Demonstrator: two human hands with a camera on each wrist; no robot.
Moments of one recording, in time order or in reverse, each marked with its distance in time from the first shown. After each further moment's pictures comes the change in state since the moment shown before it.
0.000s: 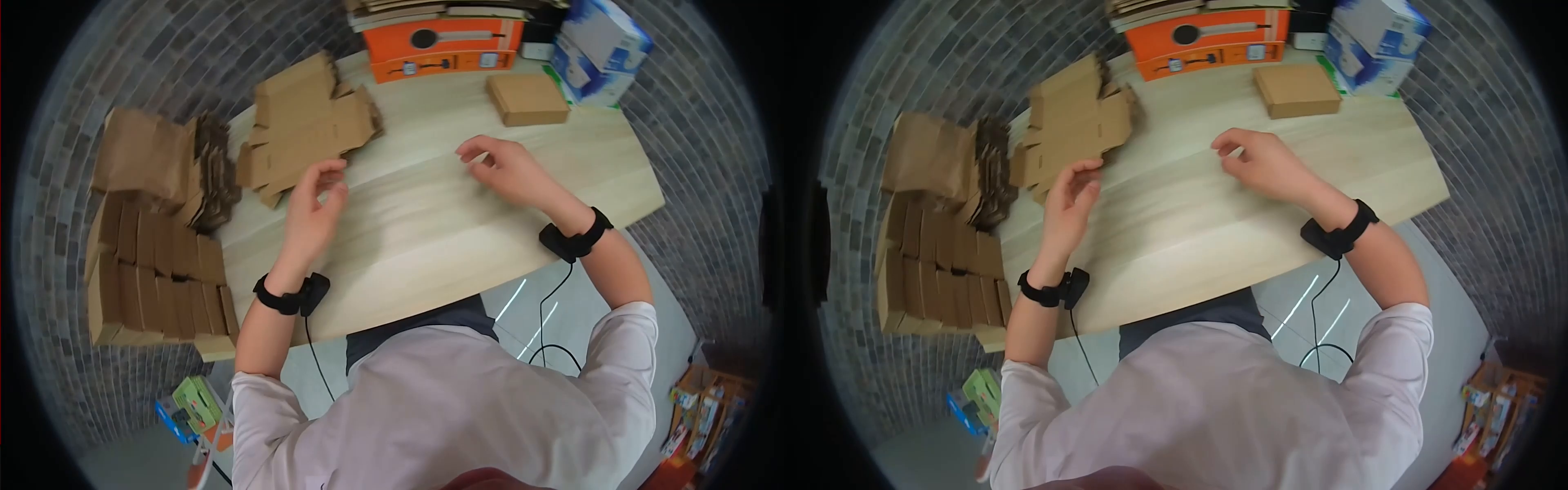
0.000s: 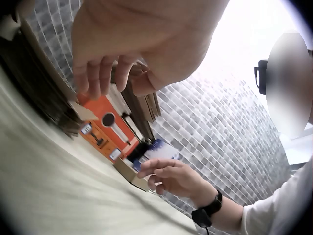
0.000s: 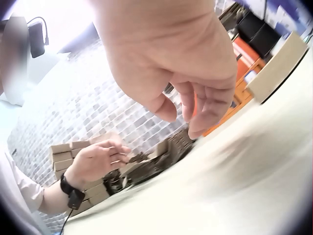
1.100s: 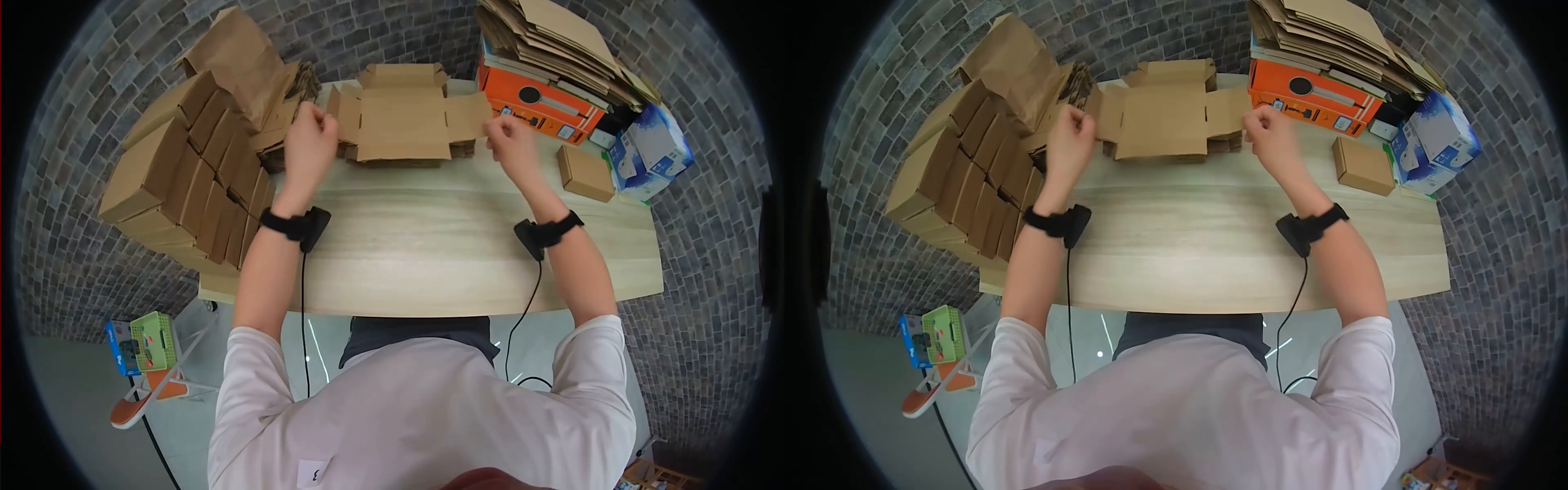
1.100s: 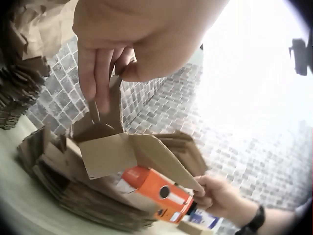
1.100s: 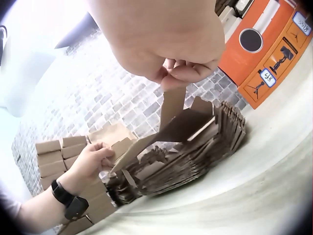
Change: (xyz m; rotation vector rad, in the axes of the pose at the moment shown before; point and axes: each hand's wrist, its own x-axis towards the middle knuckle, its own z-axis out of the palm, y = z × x) left_hand 0.009 -0.019 -0.132 0.591 0.705 0.041; right_hand 0.121 -0.065 0.069 0.178 0.269 -0.125
